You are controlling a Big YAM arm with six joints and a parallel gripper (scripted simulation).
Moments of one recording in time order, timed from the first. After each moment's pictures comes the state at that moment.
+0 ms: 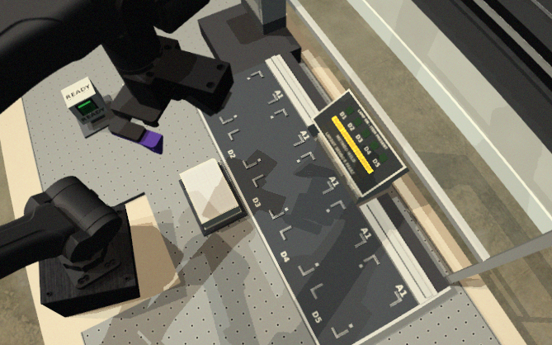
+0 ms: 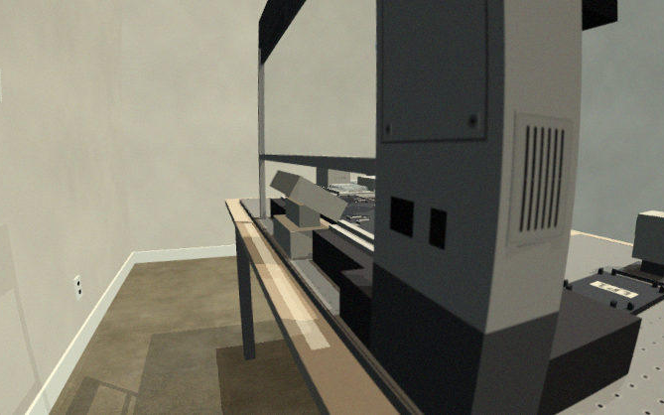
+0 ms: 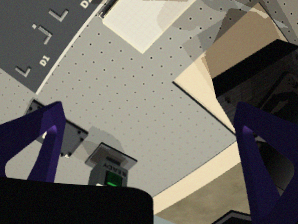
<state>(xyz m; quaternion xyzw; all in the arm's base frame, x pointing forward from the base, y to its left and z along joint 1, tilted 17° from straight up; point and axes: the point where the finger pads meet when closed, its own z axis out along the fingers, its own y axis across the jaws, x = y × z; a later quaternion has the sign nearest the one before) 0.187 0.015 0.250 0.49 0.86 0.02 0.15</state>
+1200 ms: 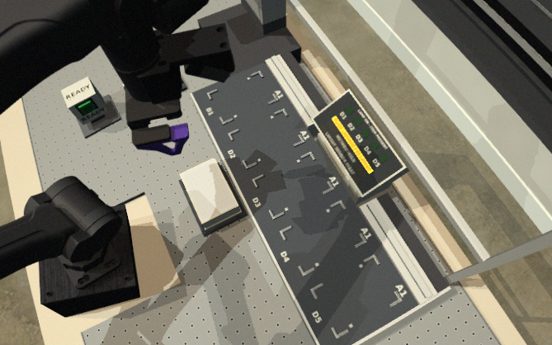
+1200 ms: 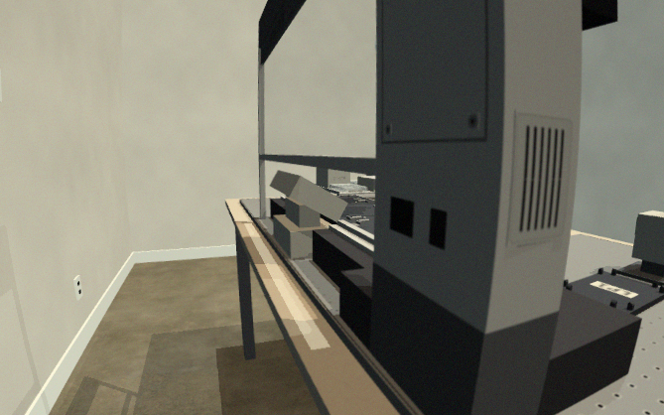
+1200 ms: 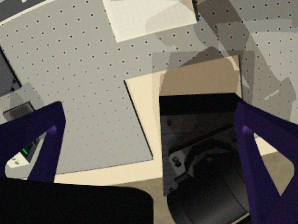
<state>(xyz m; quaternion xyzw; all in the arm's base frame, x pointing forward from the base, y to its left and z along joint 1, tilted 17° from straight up) 0.186 0.016 0.249 0.22 0.96 -0.02 0.15</state>
